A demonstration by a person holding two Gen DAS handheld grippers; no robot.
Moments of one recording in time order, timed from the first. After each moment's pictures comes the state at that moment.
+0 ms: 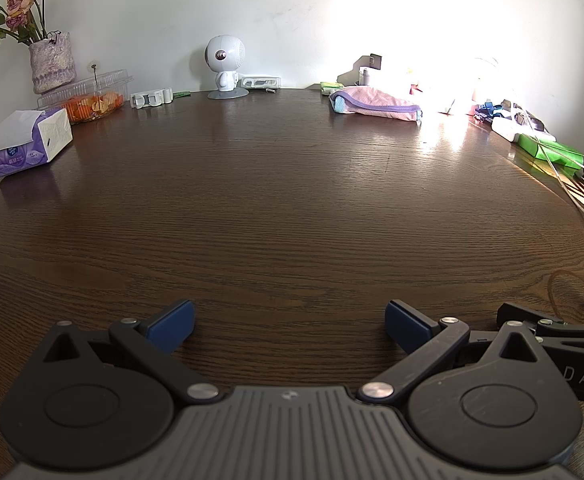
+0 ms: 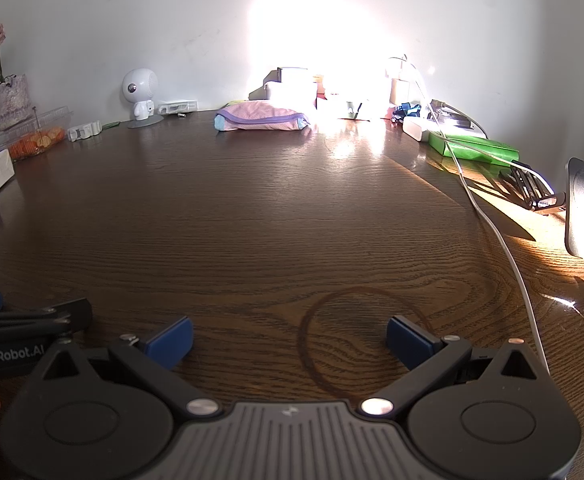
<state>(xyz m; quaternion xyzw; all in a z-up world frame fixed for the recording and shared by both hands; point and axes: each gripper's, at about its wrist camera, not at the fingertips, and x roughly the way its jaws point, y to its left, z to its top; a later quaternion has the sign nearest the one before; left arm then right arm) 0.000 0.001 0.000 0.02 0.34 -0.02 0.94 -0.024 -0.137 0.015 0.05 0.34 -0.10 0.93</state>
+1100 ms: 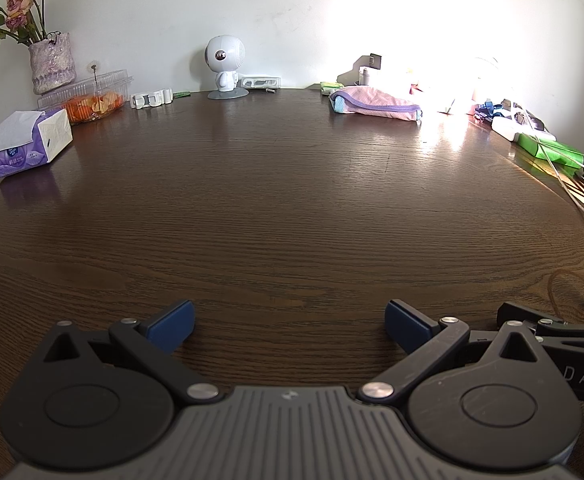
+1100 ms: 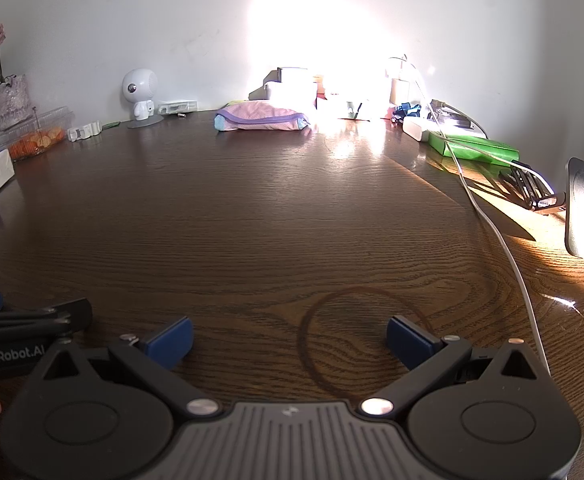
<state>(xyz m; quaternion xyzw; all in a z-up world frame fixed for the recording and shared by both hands) 0.001 0.000 0.000 0.02 0.34 -0.03 0.94 -0.024 -0.137 0.016 0.05 0.34 -0.10 0.93</state>
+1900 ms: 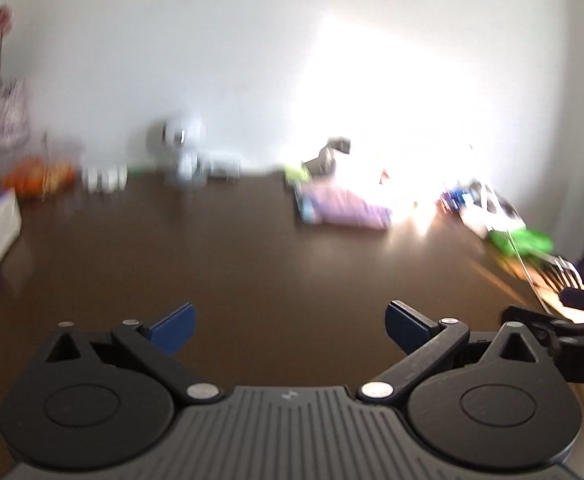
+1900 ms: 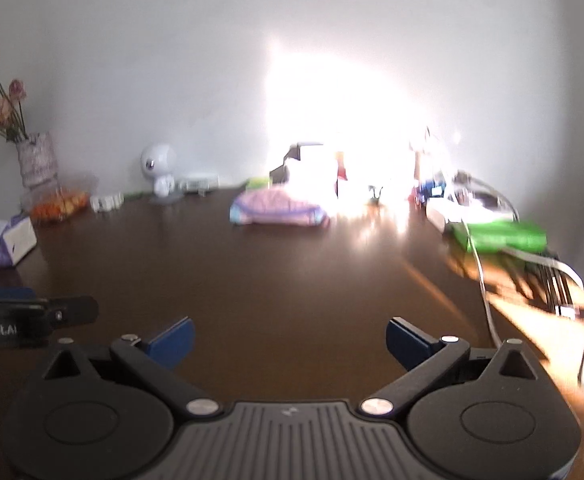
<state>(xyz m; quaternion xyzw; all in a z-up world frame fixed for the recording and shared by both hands) 0.139 0.011 0.083 0.00 0.26 -0.13 0.96 0.061 -0.188 0.083 0.04 0.24 -0.03 0.97</state>
